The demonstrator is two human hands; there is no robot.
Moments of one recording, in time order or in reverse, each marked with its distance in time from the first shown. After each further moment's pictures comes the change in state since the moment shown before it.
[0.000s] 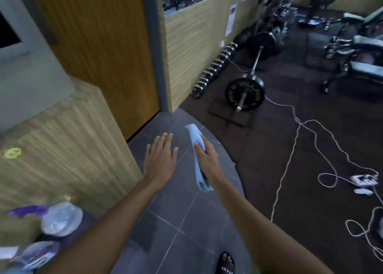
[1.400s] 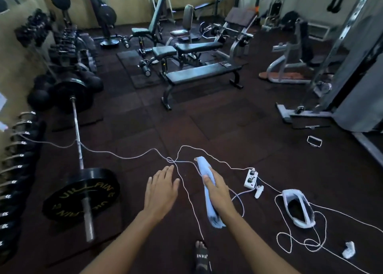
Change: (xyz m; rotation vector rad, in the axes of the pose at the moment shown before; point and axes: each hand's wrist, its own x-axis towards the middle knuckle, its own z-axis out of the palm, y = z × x) left_hand 0.612 0.740 0.402 0.008 -0.459 0.817; right_hand 0.544 0.179 -0.718 0.135 0.920 0.350
